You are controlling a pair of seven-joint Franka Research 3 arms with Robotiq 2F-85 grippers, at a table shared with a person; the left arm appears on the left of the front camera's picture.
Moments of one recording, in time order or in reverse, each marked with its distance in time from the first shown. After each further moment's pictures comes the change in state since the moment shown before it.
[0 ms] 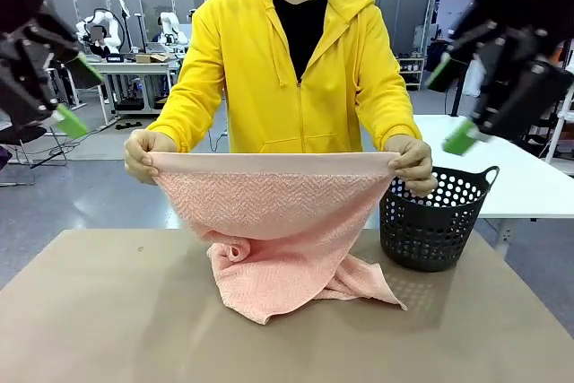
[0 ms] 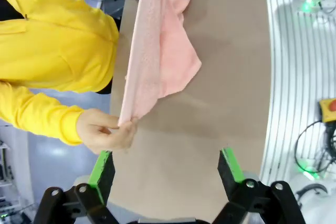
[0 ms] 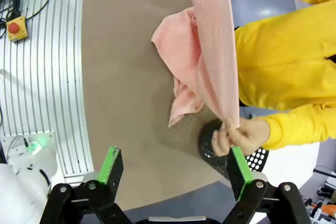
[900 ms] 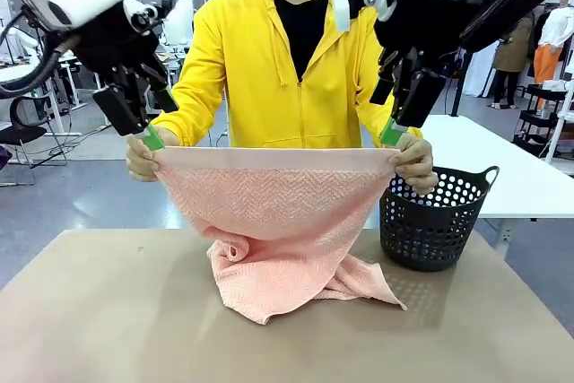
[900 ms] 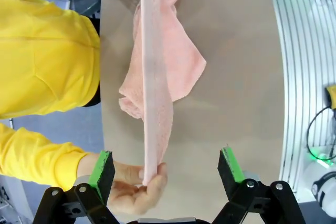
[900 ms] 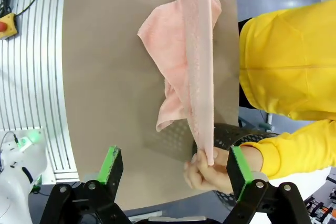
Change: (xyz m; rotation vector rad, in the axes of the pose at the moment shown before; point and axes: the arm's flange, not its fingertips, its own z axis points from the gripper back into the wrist) left arm 0.028 0.078 -0.110 -0.156 0.059 -0.088; right arm 0.016 -0.105 -0.095 0.123 0.076 -0.009
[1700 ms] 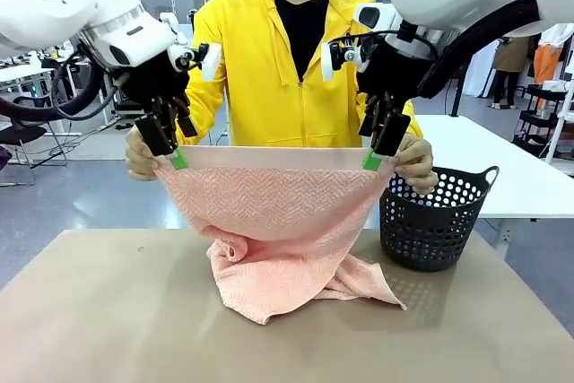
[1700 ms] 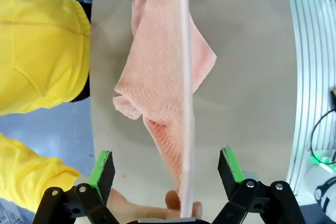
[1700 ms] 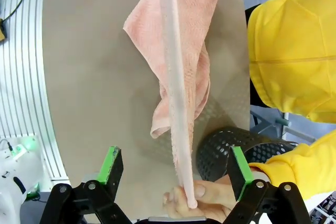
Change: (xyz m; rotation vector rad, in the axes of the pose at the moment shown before) left arm -0.007 0.041 -0.073 -0.067 0.050 0.048; right arm -0.015 -0.049 -0.082 0.067 0.027 -0.064
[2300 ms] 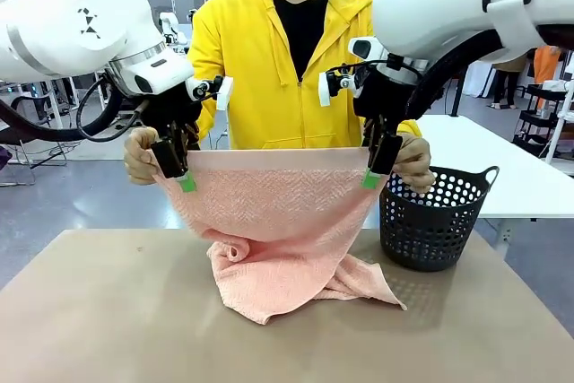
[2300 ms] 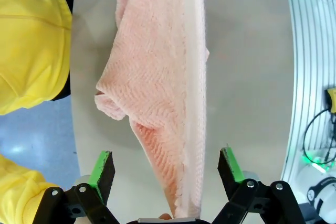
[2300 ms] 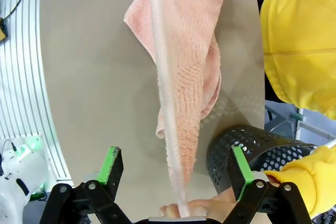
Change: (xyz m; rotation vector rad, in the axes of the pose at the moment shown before) left arm -0.001 0.006 -0.039 -0.075 0.035 0.031; right arm -0.008 -0.015 -0.038 0.058 0.032 -0.041
